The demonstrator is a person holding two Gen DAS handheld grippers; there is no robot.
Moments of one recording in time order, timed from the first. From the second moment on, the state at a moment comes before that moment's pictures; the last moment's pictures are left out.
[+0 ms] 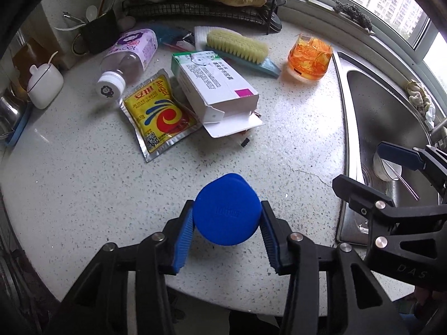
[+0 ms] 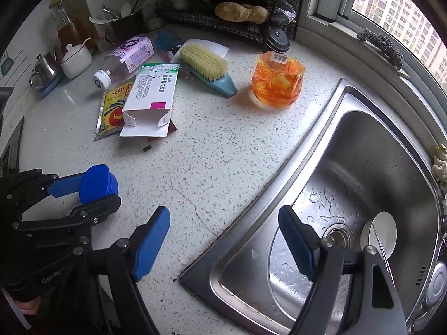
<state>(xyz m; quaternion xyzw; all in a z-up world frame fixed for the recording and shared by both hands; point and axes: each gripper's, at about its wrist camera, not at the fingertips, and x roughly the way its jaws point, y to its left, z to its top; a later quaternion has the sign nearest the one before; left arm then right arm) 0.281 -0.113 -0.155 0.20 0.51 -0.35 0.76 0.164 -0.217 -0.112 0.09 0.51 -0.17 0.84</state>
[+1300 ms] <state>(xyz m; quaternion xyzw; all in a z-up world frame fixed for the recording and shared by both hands) 0.396 -0.096 -0.150 0.13 0.52 -0.17 0.83 0.331 -0.219 -0.141 0.07 0.54 0.02 0.84</state>
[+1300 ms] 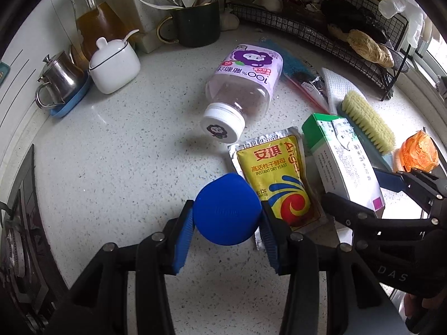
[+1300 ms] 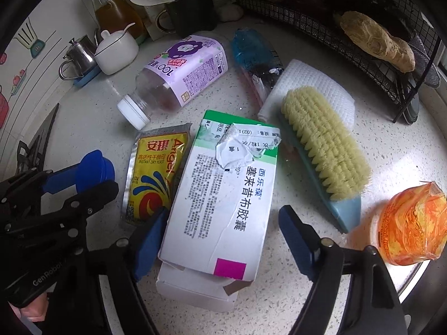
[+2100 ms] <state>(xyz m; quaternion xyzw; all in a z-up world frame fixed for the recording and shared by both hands) 0.270 -0.019 -0.109 0.12 0.48 -0.21 0.84 0.204 -0.158 -0.090 0.04 0.49 0.00 0.87</state>
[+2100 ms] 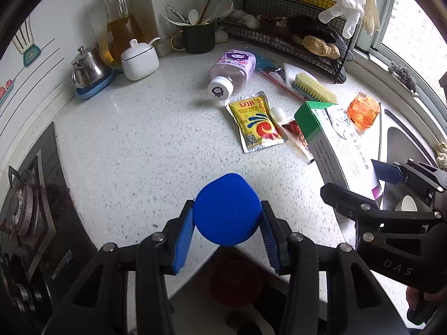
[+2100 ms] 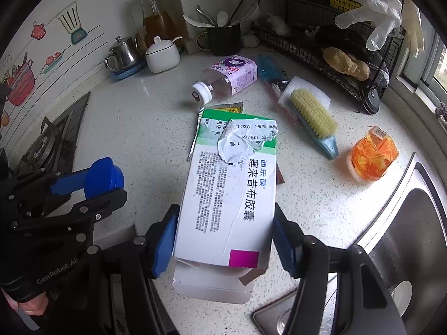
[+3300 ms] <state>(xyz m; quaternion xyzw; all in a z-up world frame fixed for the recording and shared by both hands) 0.101 0.123 -0.243 0.07 0.59 -0.15 0.79 0.055 -0.036 -0.218 0.00 0.59 0.05 0.81</state>
